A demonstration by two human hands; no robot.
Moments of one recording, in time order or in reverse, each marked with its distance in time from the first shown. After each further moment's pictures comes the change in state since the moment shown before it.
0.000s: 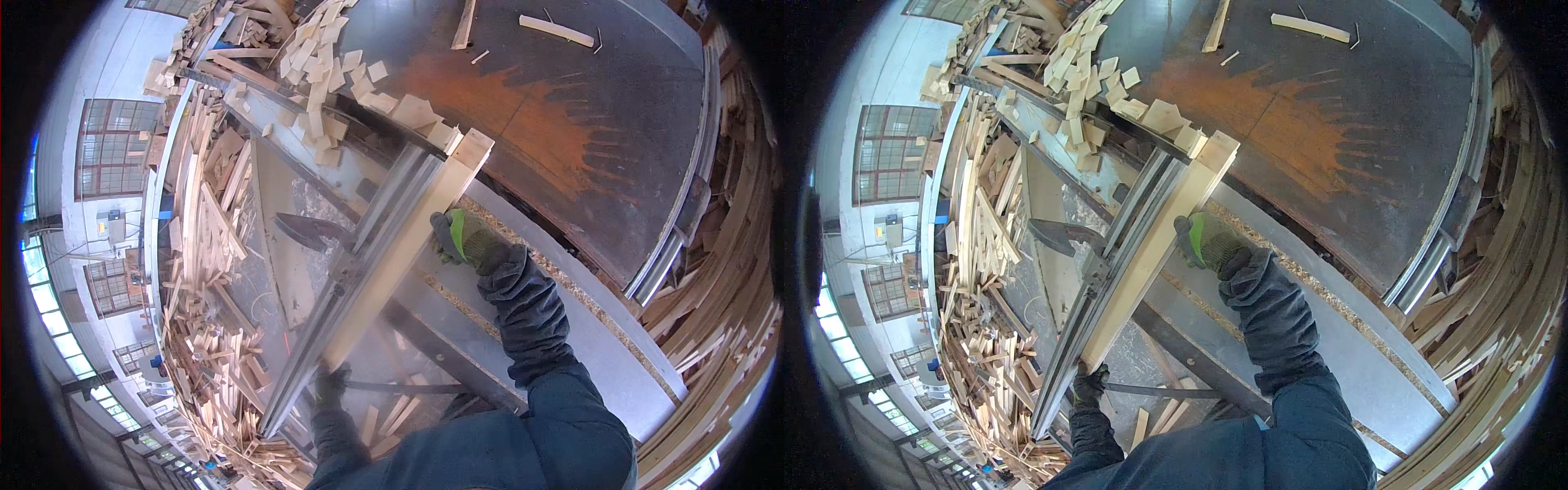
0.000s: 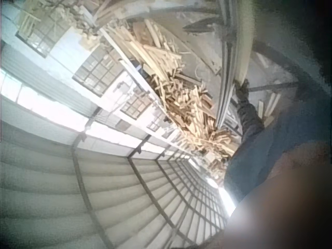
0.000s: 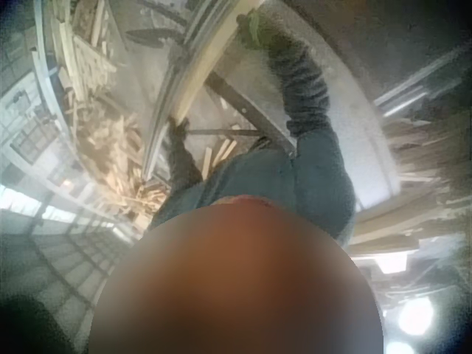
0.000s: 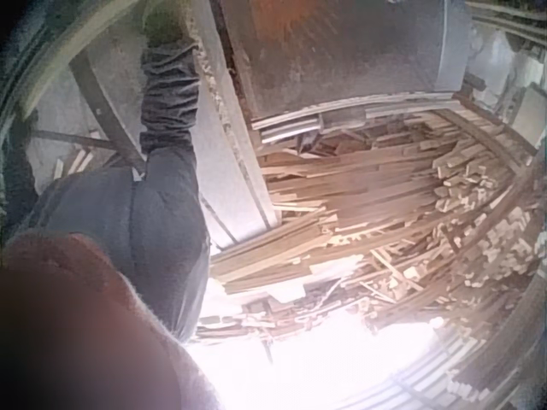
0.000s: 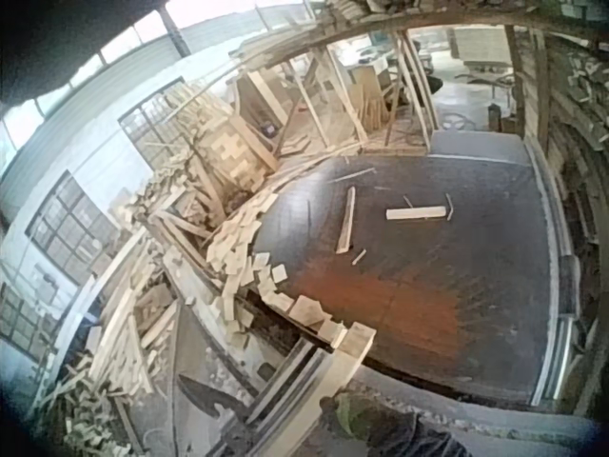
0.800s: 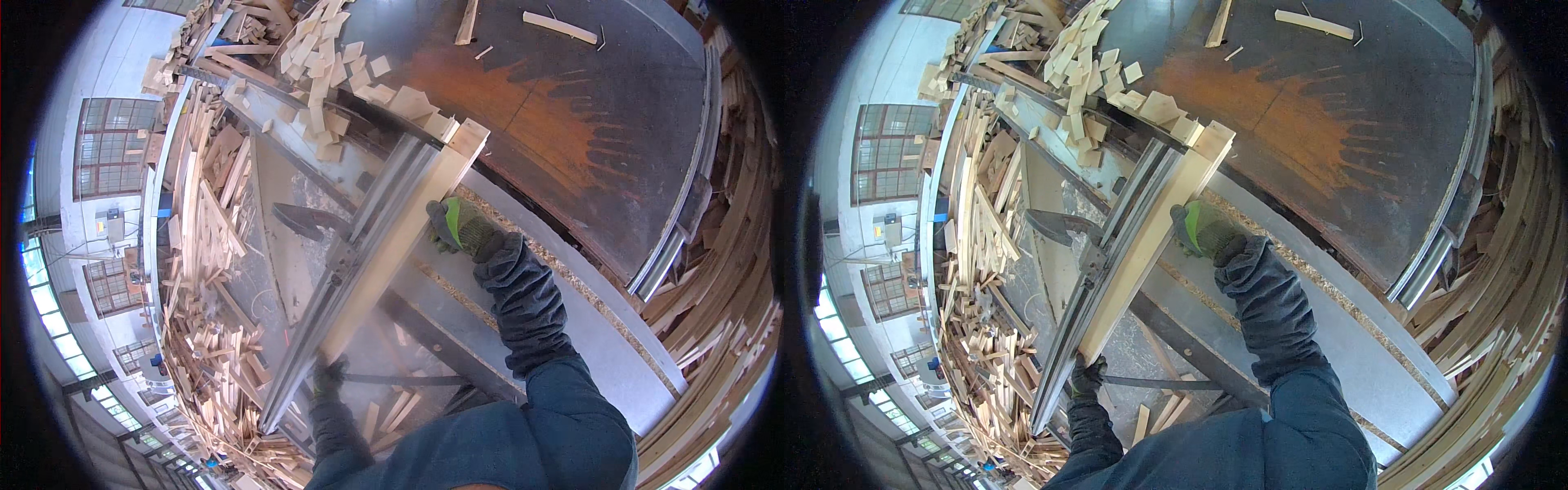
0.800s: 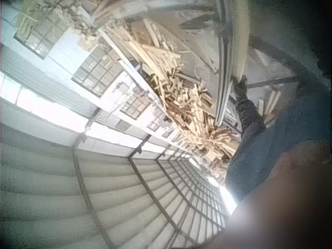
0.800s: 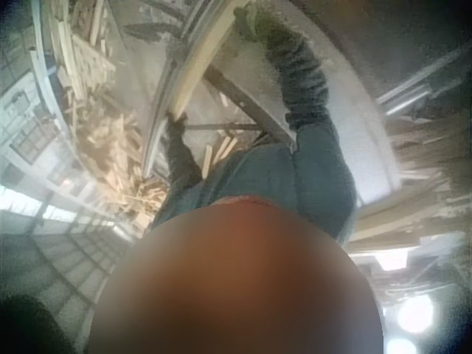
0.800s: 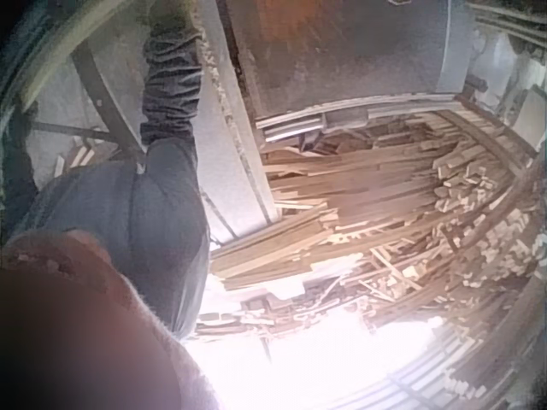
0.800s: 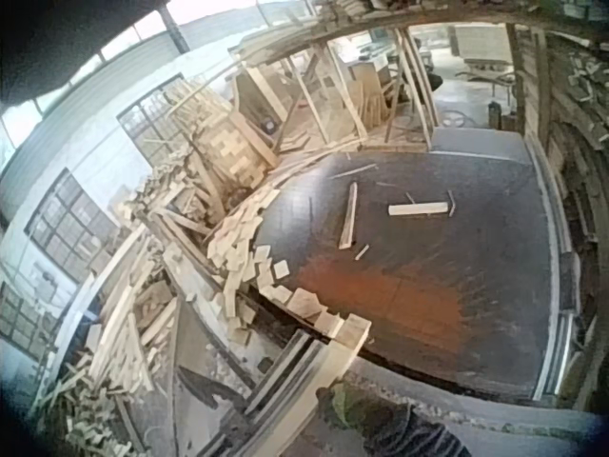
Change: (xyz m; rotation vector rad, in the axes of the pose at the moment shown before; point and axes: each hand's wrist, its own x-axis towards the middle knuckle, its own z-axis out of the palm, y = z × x) left_hand 0.002 0.016 0.001 0.005 -0.048 -0.024; right_hand 0.010 -0.002 0.007 0.034 0.014 -0.014
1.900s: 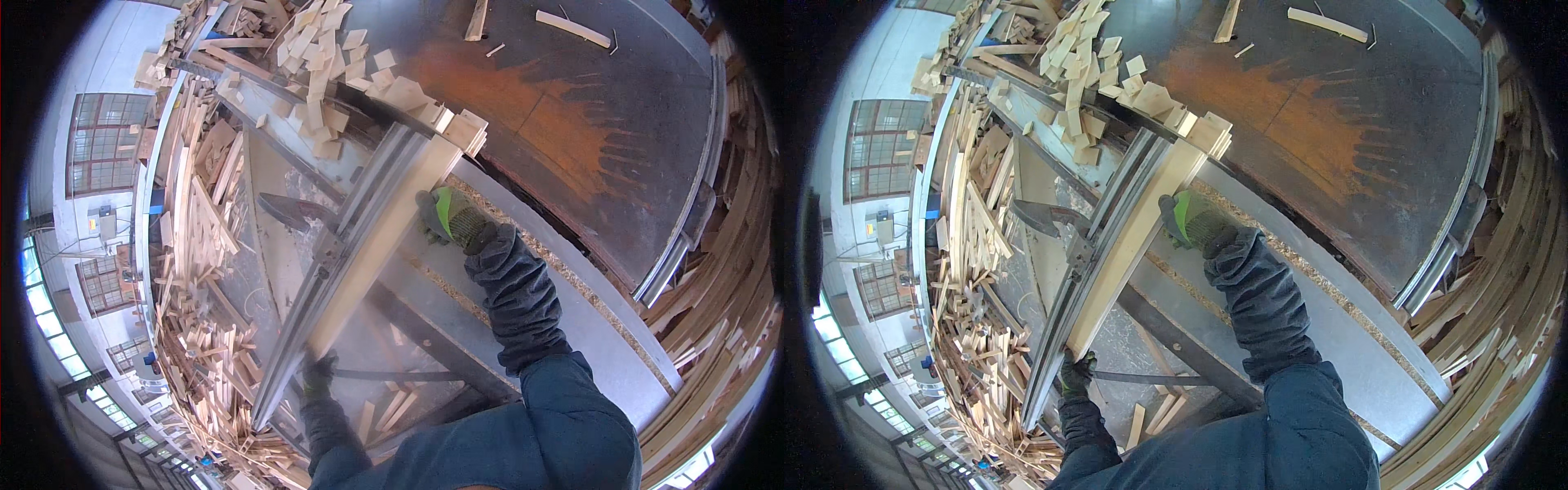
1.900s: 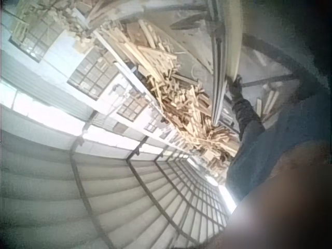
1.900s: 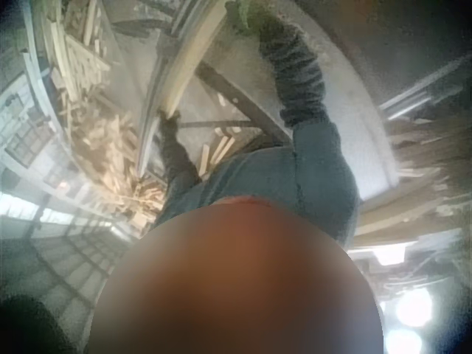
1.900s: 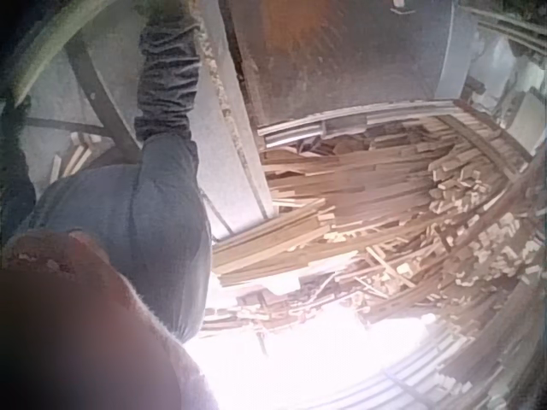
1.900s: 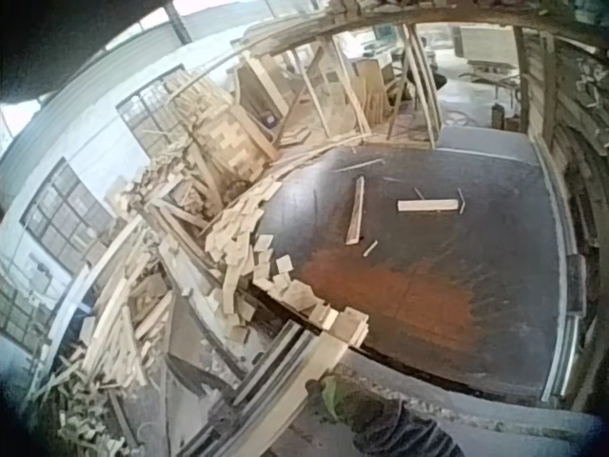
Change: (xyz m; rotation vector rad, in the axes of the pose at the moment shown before) left_hand 0.016 0.013 0.027 0.063 -0.047 0.080; right_hand 0.026 -0.013 -0.015 -0.082 0.012 0.022
